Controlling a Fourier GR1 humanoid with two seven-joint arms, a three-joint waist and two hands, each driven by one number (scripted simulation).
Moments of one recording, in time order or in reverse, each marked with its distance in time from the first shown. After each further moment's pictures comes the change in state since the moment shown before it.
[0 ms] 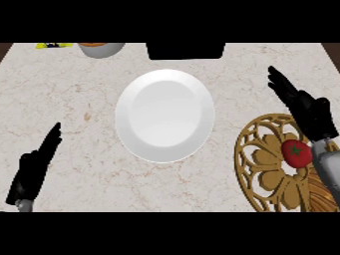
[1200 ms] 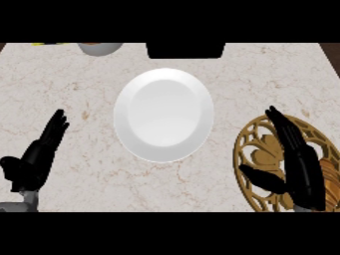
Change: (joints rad) left arm -0.047 -0.088 0.093 -0.004 0.071 -0.111 -0.162; right arm 0.360 0.041 0.219 -0.374 0.764 -0.584 0.139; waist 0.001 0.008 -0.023
